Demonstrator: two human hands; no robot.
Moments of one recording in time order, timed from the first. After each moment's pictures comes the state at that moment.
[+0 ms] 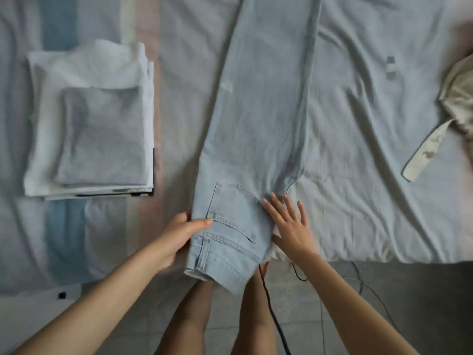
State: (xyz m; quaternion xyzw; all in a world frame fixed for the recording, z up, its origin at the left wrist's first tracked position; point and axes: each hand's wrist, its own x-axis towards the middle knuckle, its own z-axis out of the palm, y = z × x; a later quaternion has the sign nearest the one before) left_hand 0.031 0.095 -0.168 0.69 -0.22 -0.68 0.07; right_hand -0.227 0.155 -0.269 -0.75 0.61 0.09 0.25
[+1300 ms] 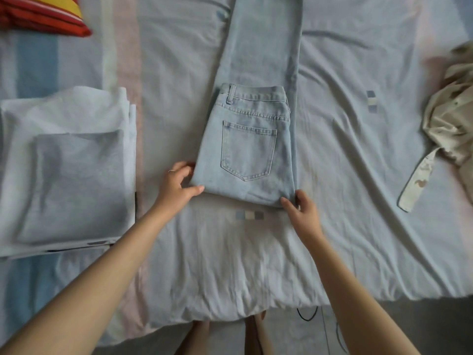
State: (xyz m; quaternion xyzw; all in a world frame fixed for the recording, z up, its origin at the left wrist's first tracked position) left_hand 0.027 -0.066 -0.269 0.62 -0.60 -0.46 0.19; right_hand -0.256 0.028 -0.274 -0.41 0.77 -0.28 0.40
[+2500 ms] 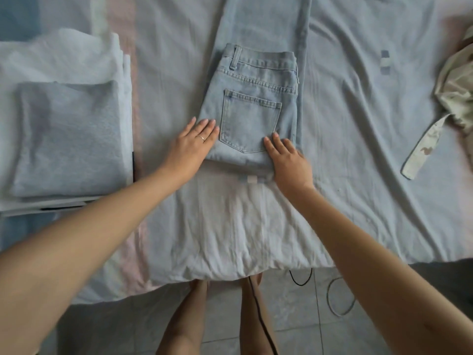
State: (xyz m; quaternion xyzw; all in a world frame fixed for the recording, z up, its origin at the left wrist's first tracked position) left_hand 0.014 -0.064 -0.287 0.39 -0.92 0.03 -0.03; right_hand -0.224 0.004 -0.257 -0.71 0.68 0.12 0.18
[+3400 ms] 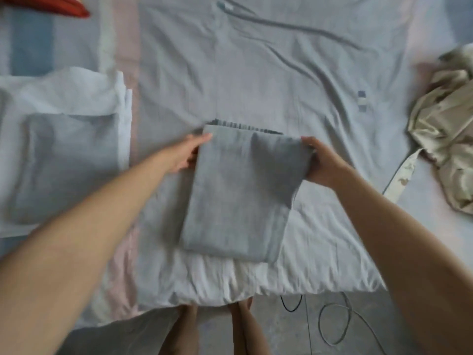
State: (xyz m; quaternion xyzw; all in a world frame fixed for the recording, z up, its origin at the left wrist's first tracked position) left_hand -0.013 -0.121 -0.241 0.59 -0.36 -0.71 0.15; right_hand -0.313 -0.067 -0.204 -0.08 0.63 -0.30 0.72
